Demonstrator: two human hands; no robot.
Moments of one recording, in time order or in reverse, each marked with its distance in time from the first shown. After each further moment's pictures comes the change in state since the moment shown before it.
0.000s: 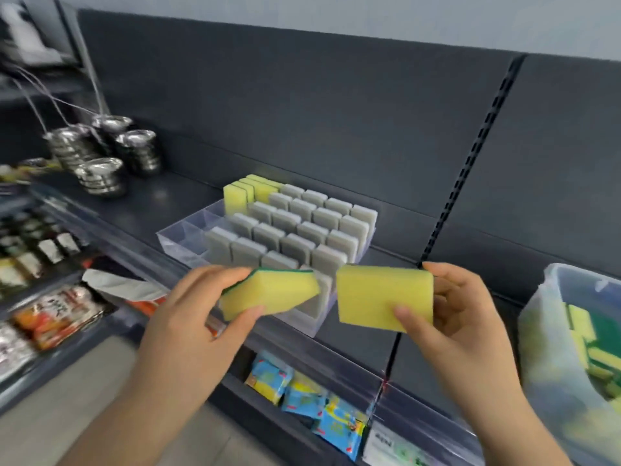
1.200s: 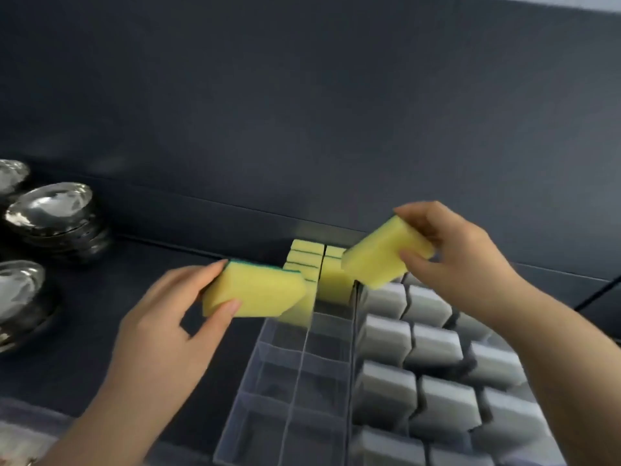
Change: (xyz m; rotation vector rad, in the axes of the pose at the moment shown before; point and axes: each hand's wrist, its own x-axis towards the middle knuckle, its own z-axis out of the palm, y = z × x) left_hand 0.282 -0.345 0.018 -0.125 -0.193 0.031; right_hand 0.306 0.031 0.274 -0.675 -0.104 0.055
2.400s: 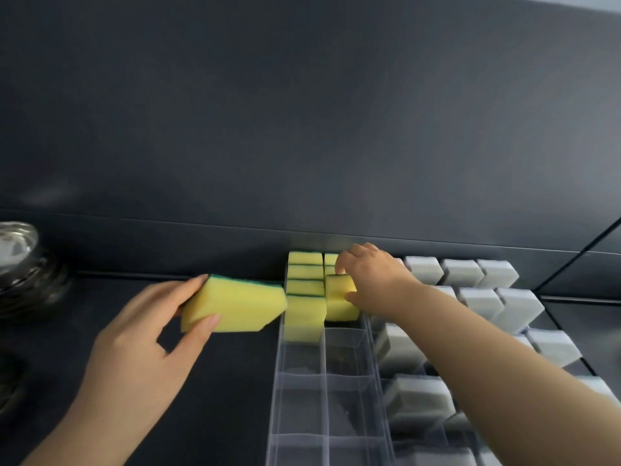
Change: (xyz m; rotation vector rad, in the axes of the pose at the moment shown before) left_hand 0.050 -0.073 -0.009 -0.106 -0.140 0.144; right_hand 0.050 0.003 0.106 -0.601 -0.383 0.063
